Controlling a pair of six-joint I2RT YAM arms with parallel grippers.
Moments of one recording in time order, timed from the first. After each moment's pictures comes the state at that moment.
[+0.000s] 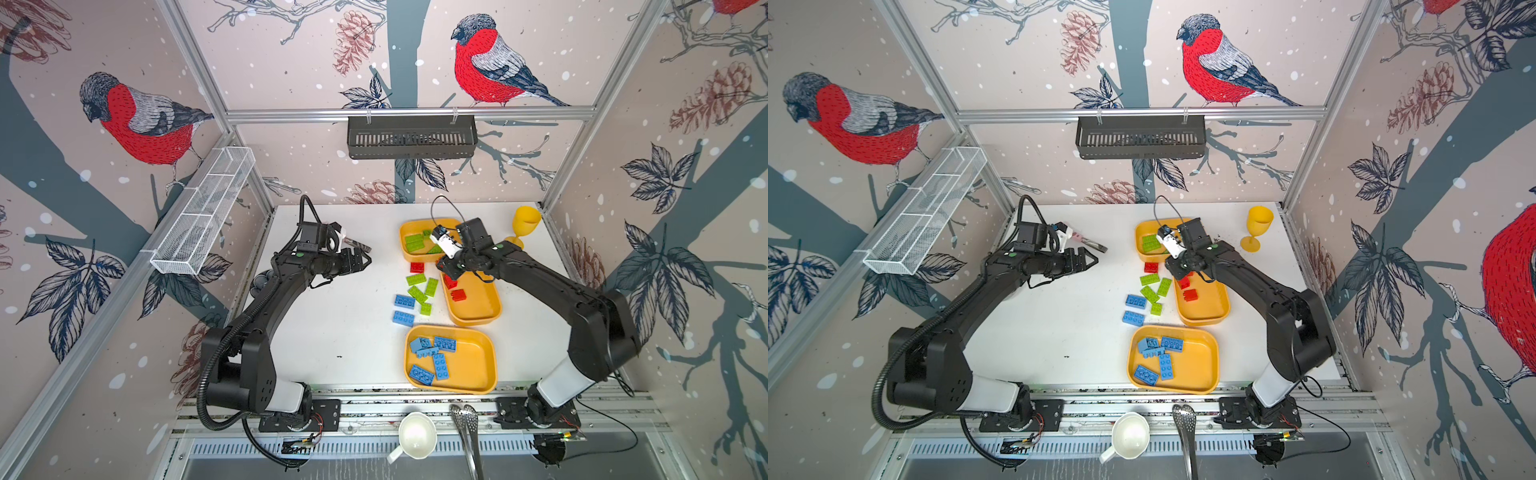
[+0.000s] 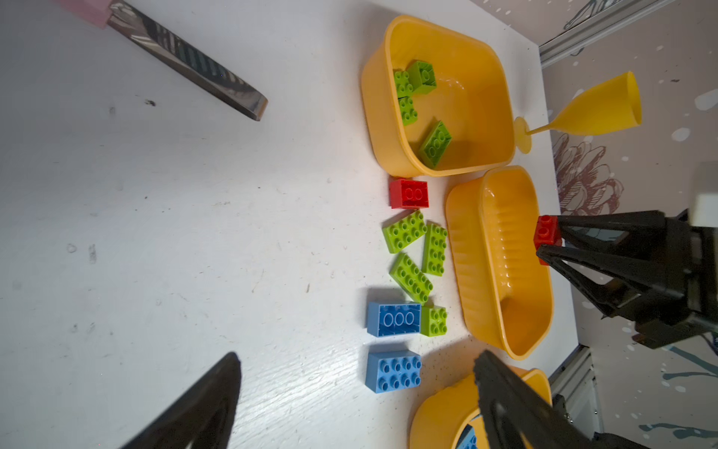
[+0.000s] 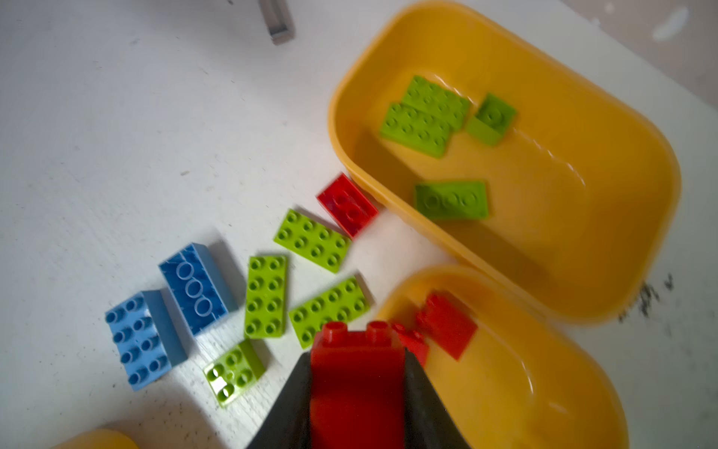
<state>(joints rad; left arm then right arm) -0.16 1.44 1.10 -0.54 0.53 -0.34 0.46 1.59 1.18 -0.51 -0.17 -0.21</state>
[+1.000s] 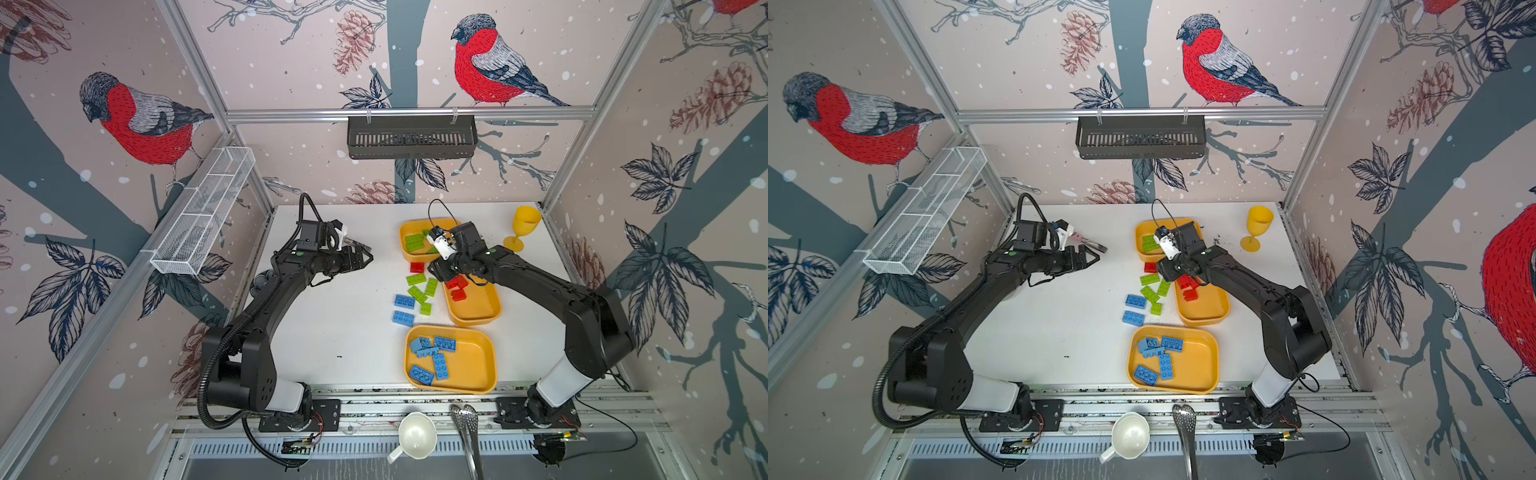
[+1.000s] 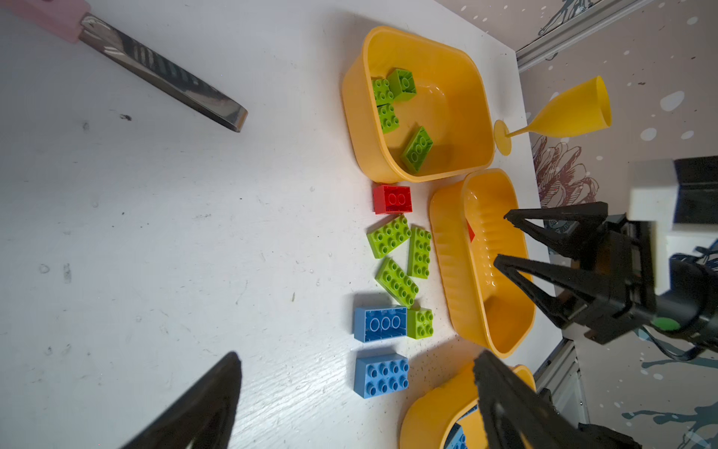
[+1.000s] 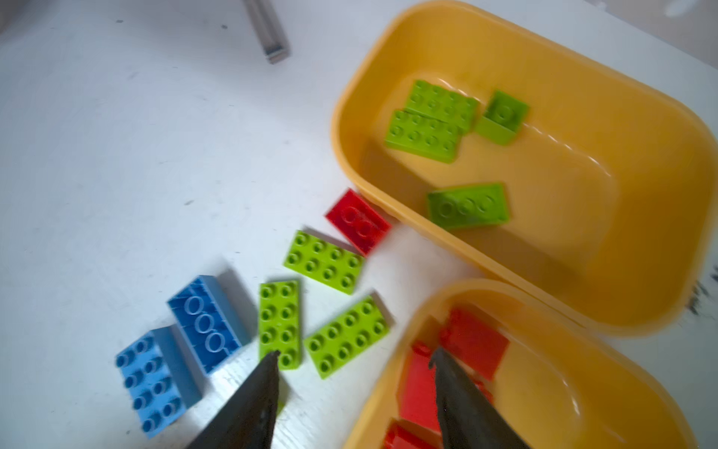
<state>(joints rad) -0.16 1.44 1.11 -0.53 0.55 -0.34 0.58 1.67 1.22 -0.41 -0.17 -0.13</state>
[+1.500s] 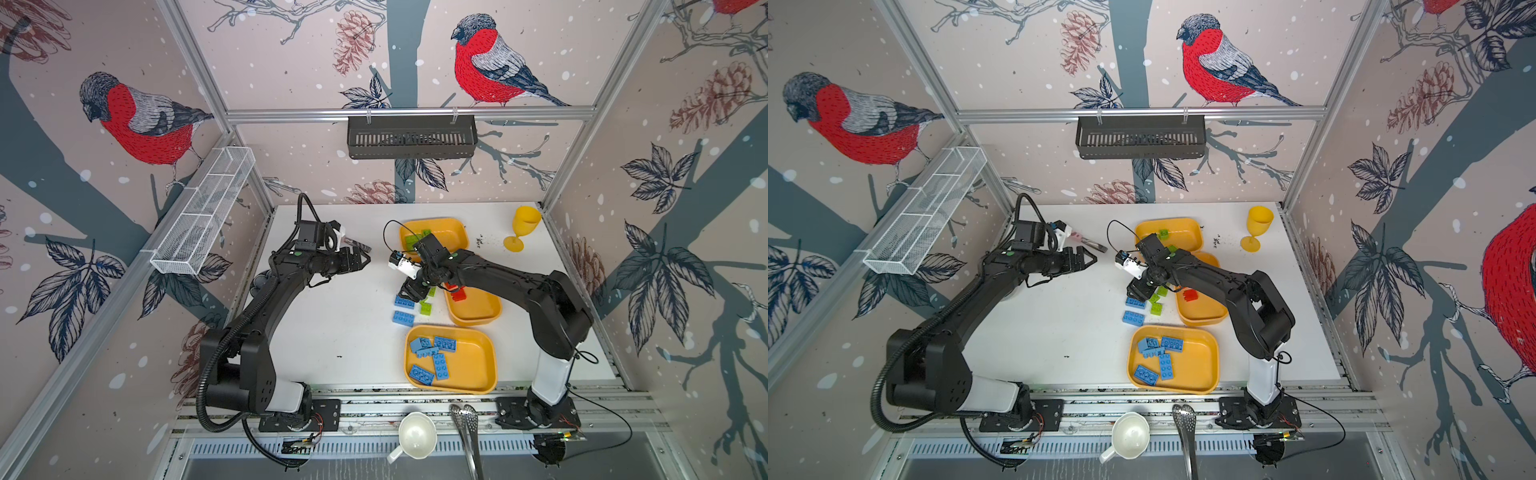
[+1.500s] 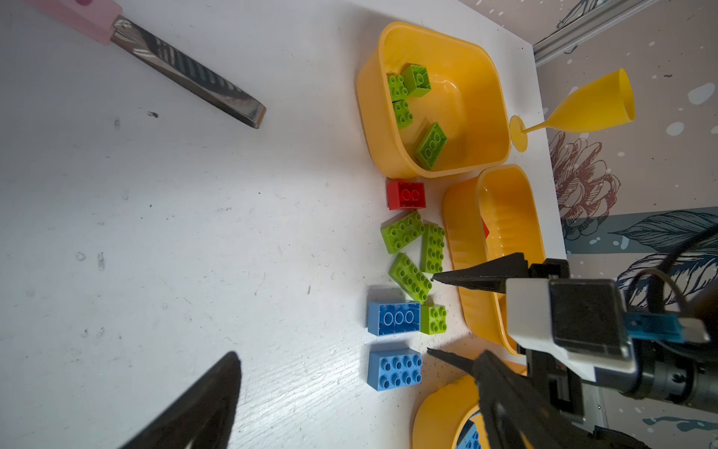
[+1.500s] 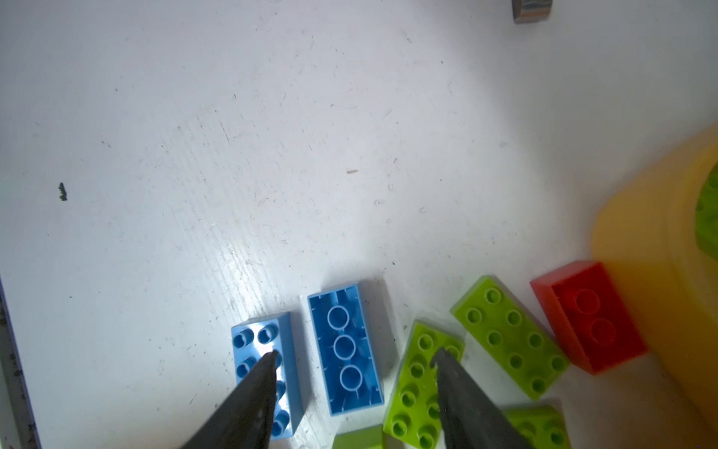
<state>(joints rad) -0.15 1.43 1.11 -0.57 0.52 -0.31 0.73 1.88 1.36 -0.51 -0.31 -0.32</state>
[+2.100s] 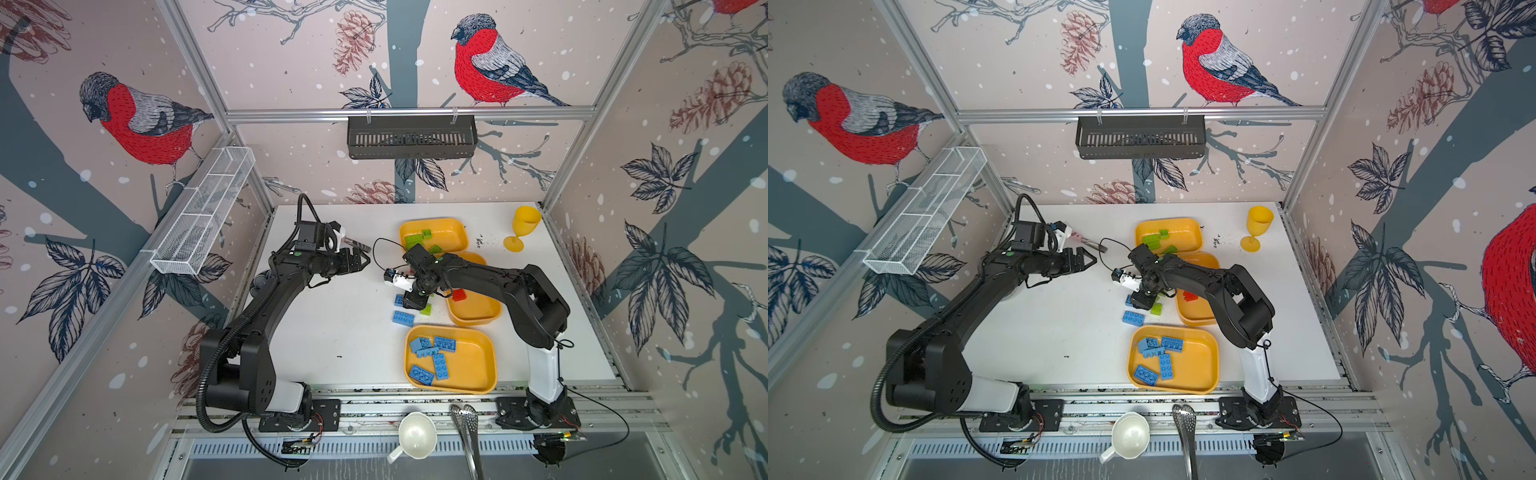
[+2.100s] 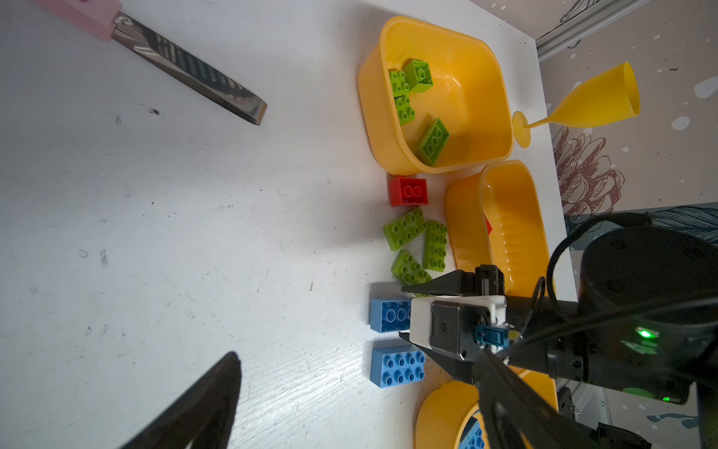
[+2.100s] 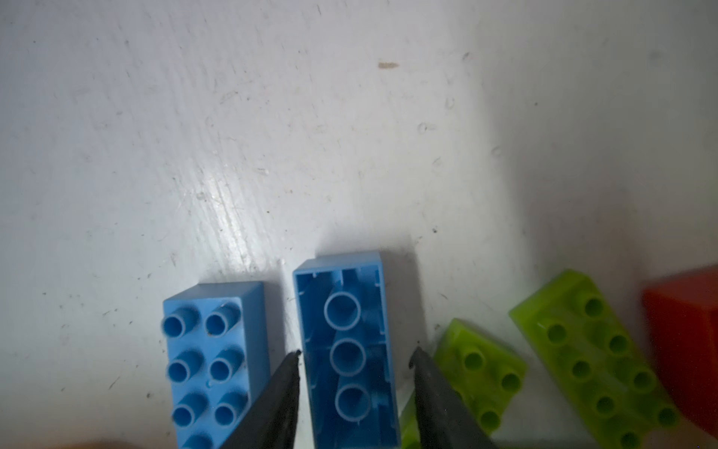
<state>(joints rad) -0.15 1.43 1.11 -0.57 0.52 -0.30 0.77 2.01 1.40 -0.61 -0.23 -0.46</state>
